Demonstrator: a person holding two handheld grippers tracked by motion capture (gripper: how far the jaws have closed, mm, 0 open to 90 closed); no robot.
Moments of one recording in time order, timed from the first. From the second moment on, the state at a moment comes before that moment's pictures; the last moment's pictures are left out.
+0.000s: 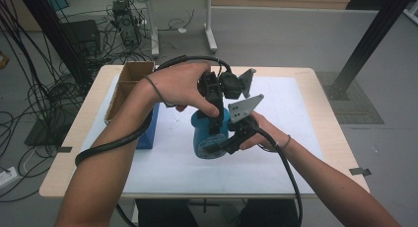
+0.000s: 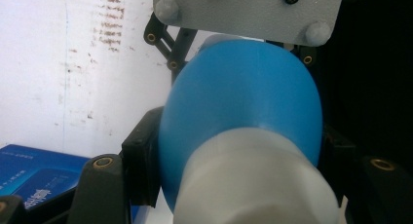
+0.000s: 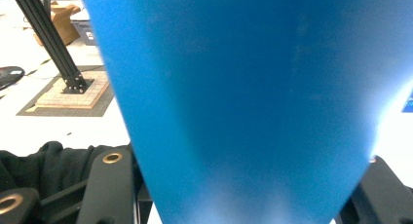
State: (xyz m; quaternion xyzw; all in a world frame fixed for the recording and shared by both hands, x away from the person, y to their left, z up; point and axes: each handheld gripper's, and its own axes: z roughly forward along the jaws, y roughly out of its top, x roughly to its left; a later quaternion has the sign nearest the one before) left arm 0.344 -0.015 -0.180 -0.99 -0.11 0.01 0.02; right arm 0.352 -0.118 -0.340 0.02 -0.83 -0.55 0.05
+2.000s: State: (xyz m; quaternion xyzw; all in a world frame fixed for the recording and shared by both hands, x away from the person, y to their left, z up) left arm 0.347 -0.012 -0.181 -0.99 -0.12 0.01 0.02; right arm 0.355 -0.122 -0.348 -0.03 -0.81 -0.58 0.04
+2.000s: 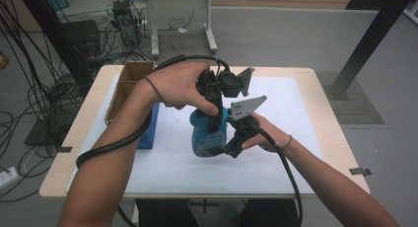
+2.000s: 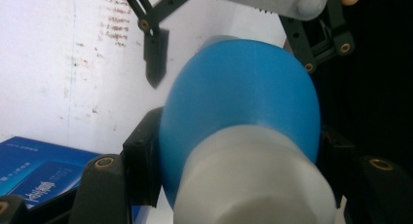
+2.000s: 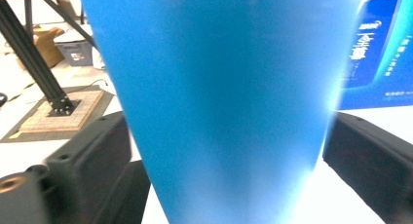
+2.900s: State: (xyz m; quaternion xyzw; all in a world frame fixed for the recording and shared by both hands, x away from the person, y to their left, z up) left arm 0.355 -0.006 -0.181 -0.99 -0.14 0.01 0.02; right arm 0.360 -0.158 -0.342 -0.07 -0.87 -0.49 0.06
